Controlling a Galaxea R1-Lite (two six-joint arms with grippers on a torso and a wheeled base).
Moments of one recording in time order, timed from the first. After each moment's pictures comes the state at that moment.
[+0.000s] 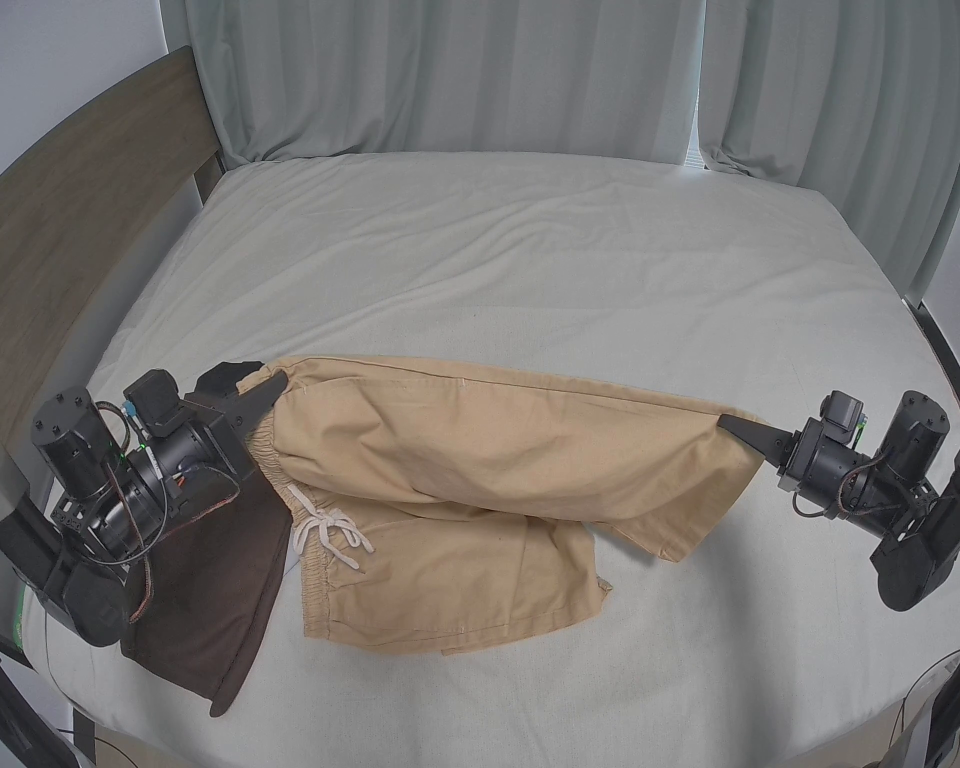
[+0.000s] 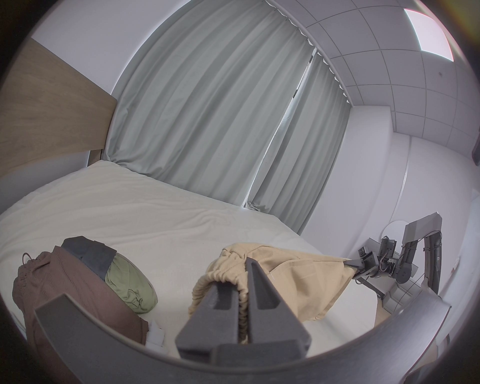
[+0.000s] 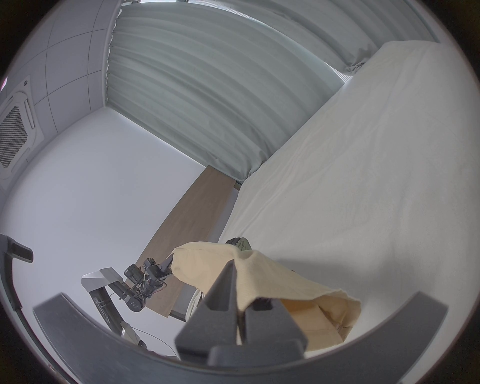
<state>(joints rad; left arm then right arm) -0.15 1.81 -0.41 -1.55 -0.42 -0.32 0.10 1.89 -0.39 -1.54 0.70 0.76</state>
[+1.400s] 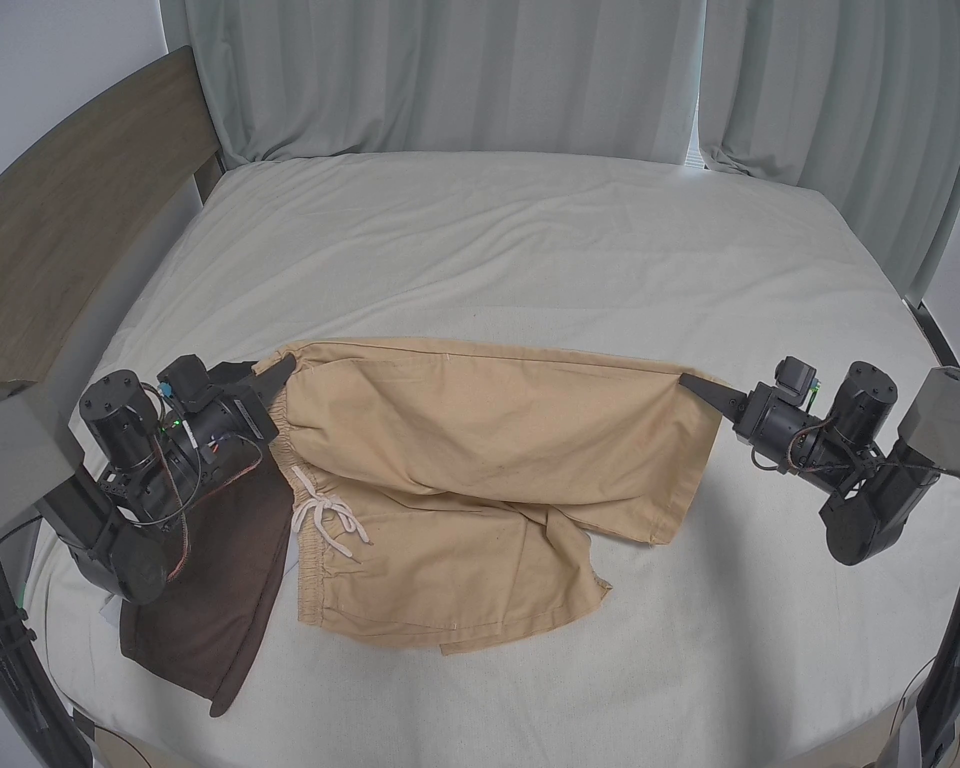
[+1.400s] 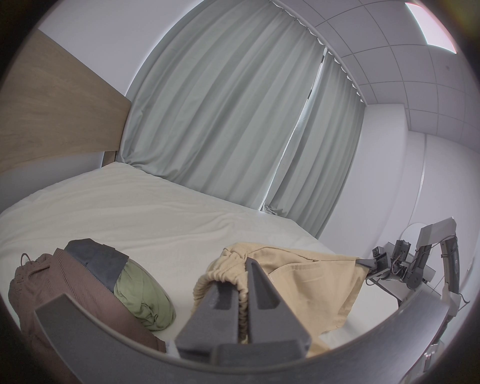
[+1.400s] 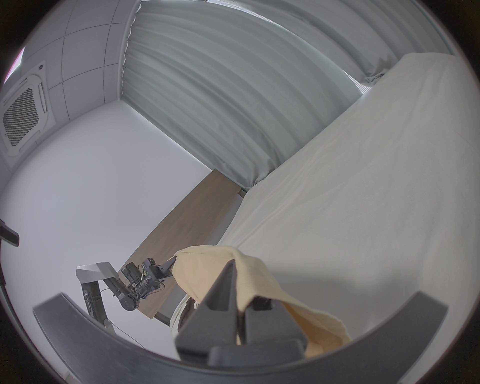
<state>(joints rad) -0.12 2.01 -0.61 -1.55 -0.35 -0.33 0.12 2.11 -0.71 -1.54 0.70 0.72</state>
